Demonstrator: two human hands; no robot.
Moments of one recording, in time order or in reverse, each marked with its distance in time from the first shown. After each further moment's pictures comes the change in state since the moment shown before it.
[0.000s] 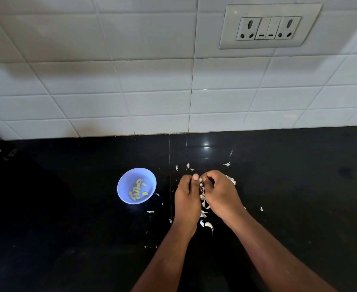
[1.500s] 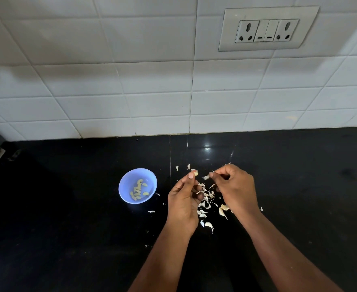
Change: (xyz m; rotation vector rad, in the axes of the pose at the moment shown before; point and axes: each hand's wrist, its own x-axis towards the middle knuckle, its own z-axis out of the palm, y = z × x) left_hand -0.003 0.013 -0.004 -0.691 0.019 -0.281; right_hand 0.002 0.007 -0.029 0.046 0.186 -0.059
